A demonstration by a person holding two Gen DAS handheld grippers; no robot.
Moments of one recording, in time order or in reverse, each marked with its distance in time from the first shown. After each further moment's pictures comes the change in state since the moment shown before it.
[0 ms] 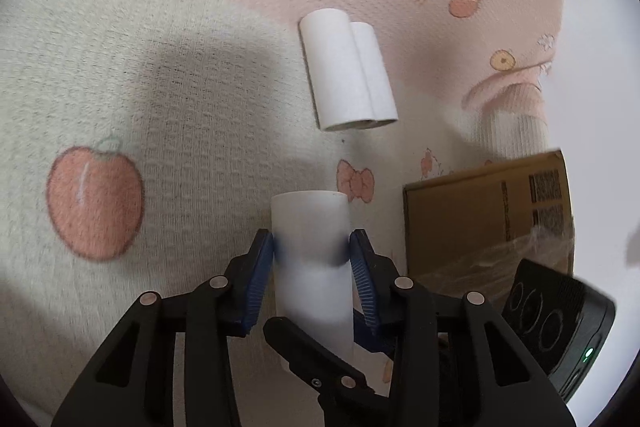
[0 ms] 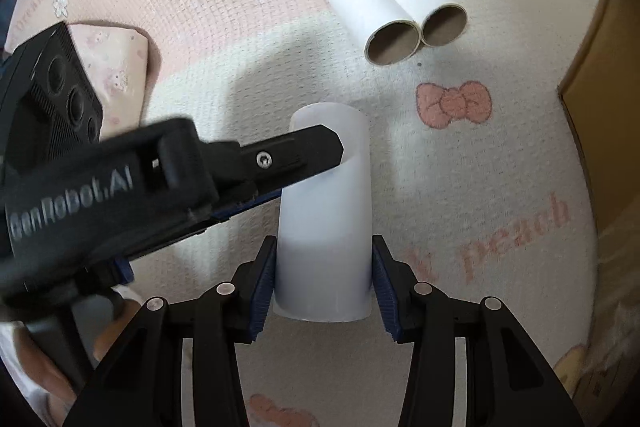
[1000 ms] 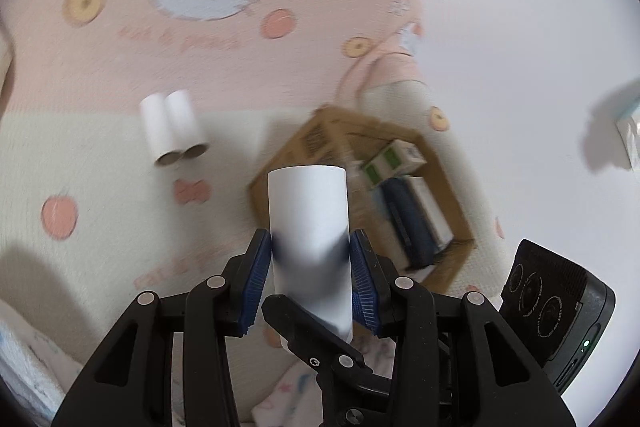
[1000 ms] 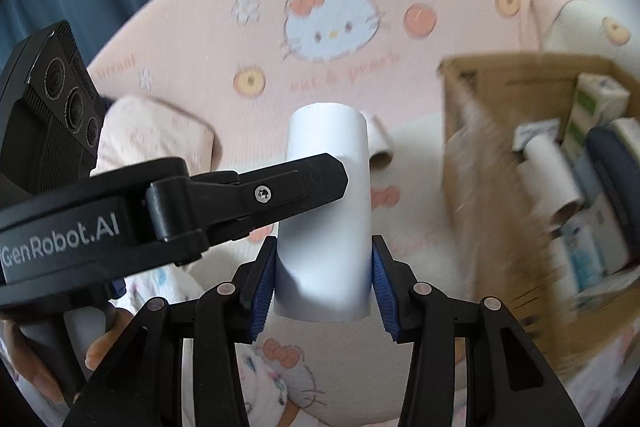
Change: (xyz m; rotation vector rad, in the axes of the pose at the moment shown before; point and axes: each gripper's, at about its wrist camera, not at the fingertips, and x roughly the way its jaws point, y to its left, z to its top) left arm -0.103 -0.198 -0.065 0.316 -0.127 -0.071; right arm -0.191 0.023 -0.046 -0.078 -0.394 0.010
